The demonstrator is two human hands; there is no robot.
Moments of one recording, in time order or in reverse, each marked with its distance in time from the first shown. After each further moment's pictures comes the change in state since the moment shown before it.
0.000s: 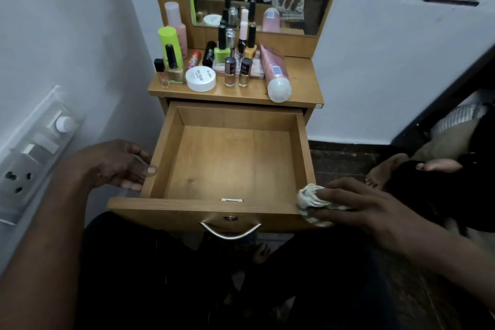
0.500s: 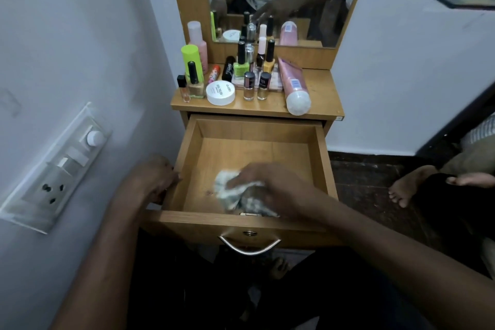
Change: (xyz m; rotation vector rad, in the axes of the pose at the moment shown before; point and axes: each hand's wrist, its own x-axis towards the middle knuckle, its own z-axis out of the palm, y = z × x) left_hand -0.006 0.010 0.035 0.199 0.292 0.028; right_hand 0.168 -0.038 0.031 0.603 0.027 0.175
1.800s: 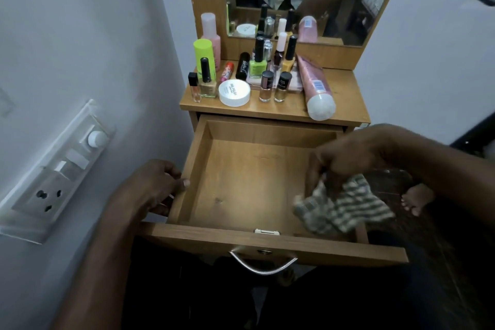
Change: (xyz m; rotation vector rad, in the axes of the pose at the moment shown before) left_hand 0.004 -0.011 -0.012 -0.158 -0.068 0.014; right_hand 0.047 0.035 -0.103 -0.095 -0.934 0.328
